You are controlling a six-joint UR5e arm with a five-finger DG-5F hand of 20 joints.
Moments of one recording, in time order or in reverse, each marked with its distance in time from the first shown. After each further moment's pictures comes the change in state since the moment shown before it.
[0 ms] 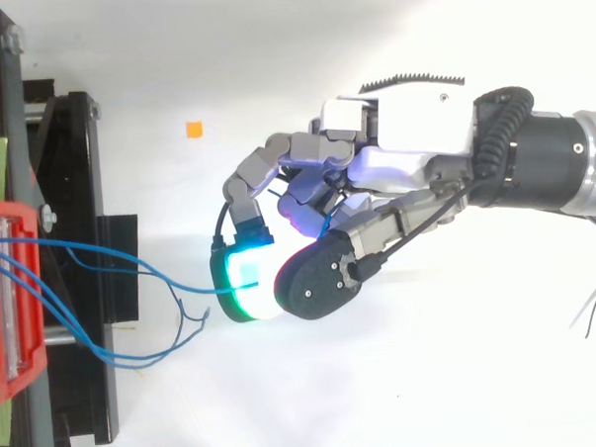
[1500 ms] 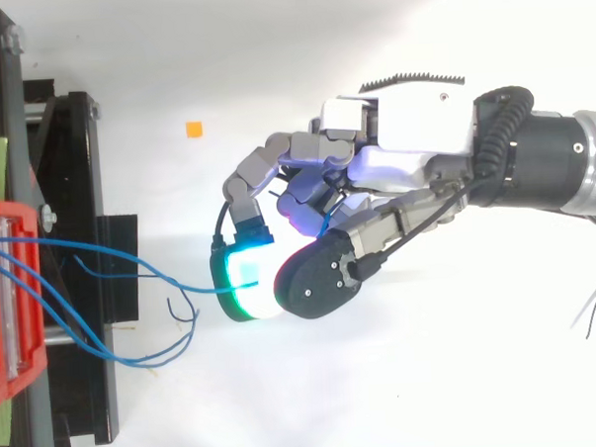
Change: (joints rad) arm -0.001 0.000 0.000 0.000 0.000 0.000
